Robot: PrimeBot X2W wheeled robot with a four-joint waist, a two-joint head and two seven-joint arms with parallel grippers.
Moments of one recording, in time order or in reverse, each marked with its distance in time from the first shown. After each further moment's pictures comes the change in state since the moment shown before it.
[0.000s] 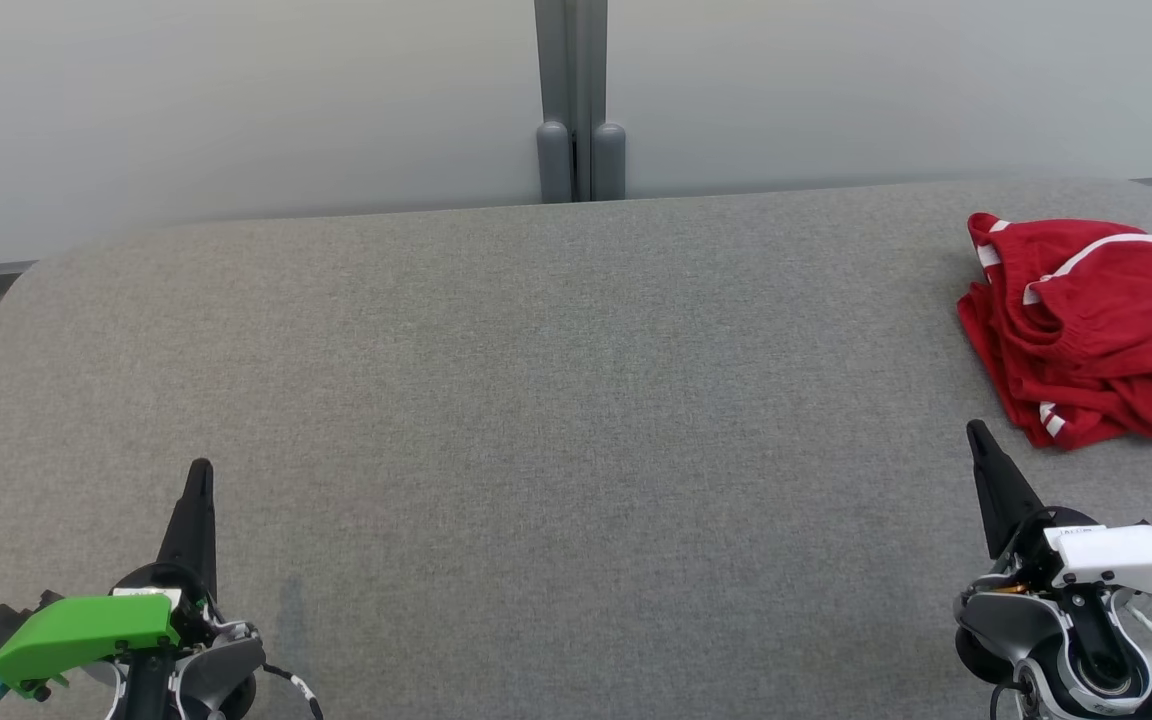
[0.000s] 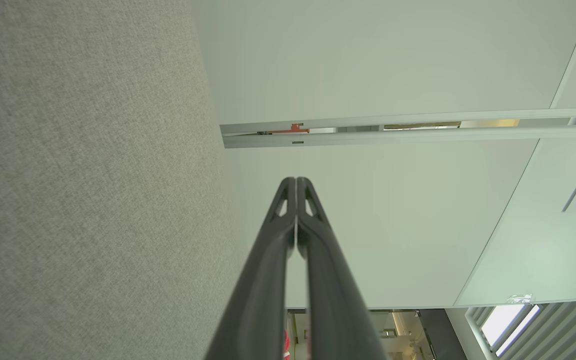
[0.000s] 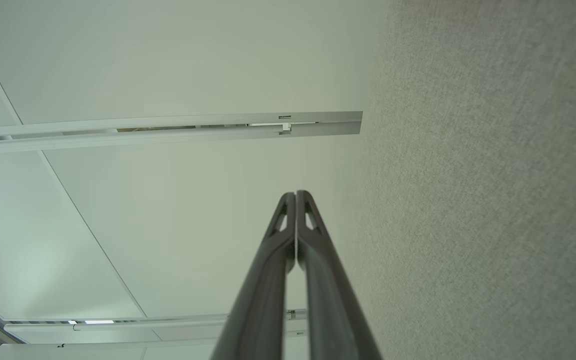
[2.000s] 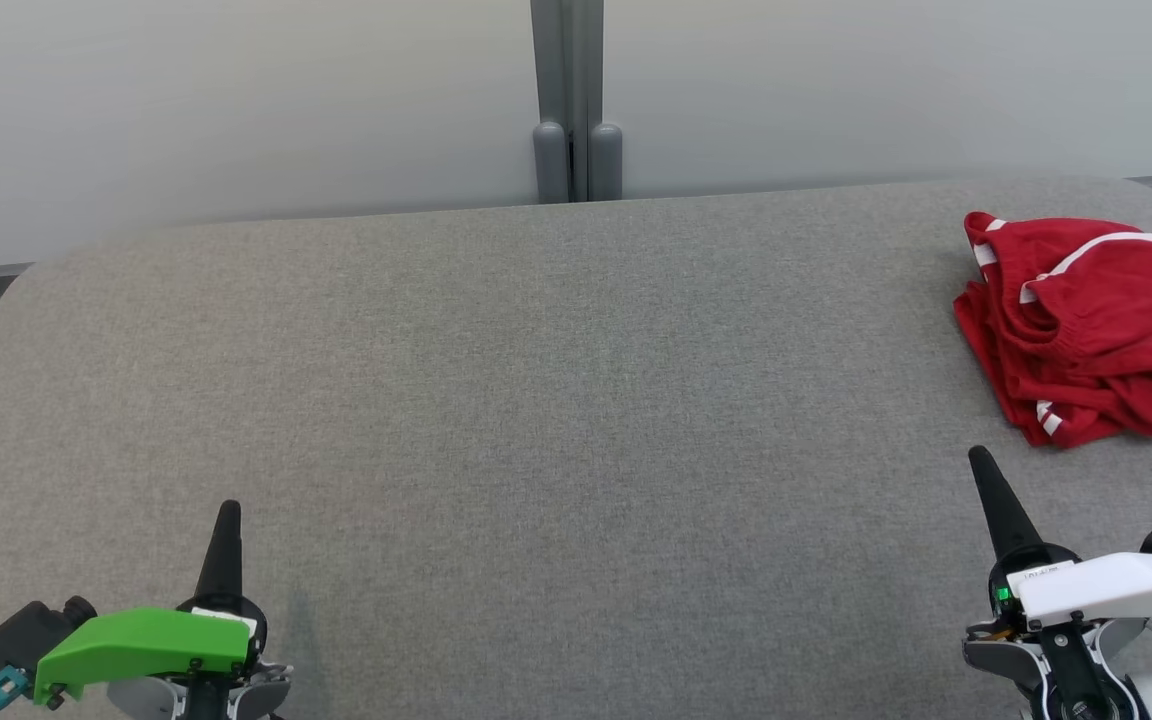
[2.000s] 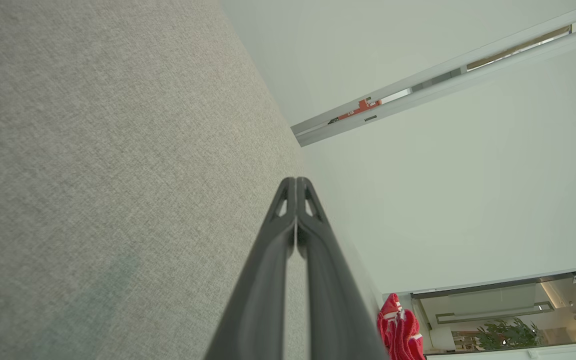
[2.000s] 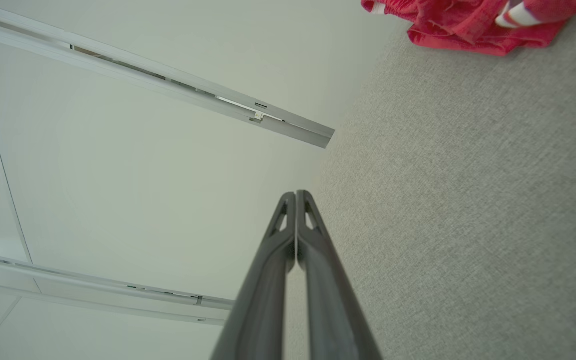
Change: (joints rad) left arm 0.045 0.031 -0.096 0.007 0.375 0.070 -0.100; right arm 0.094 -0.015 0.037 -0.108 -0.374 0.001 -0.064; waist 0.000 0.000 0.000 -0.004
